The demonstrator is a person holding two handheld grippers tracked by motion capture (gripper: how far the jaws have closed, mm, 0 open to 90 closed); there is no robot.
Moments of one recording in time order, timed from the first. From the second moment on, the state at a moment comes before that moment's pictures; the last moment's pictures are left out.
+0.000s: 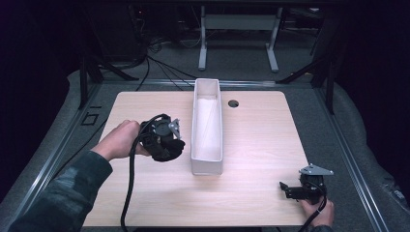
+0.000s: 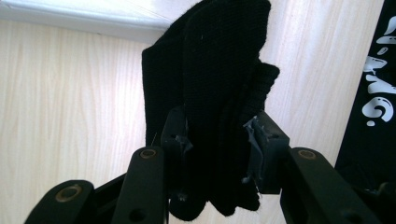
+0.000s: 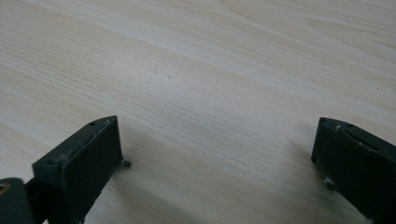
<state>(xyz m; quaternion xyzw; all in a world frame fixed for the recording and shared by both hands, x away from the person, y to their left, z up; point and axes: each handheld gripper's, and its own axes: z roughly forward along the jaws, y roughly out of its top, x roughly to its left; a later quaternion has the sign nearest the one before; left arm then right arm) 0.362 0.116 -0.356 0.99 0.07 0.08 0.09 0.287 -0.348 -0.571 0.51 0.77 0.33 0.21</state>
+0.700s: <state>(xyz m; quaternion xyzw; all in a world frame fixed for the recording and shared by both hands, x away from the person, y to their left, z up) 0.377 0.072 -0.337 0.99 0.03 0.09 0.09 0.286 -0.348 -0.571 0.51 0.77 0.32 0.21</state>
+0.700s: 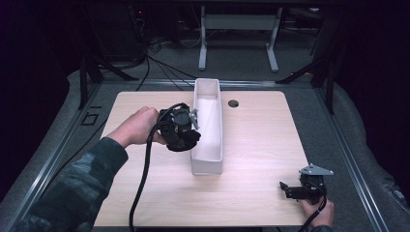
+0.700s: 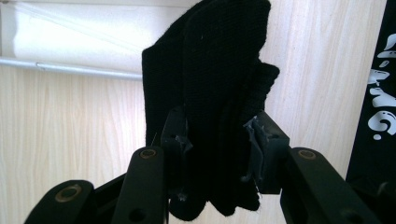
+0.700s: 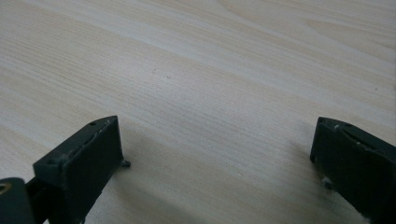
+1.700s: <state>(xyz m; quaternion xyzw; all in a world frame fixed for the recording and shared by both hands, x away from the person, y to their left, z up) 0.399 0.040 -0.333 0.99 -0.02 0.06 0.10 0.286 -0.348 -0.571 0.51 0.77 0.32 0.22</state>
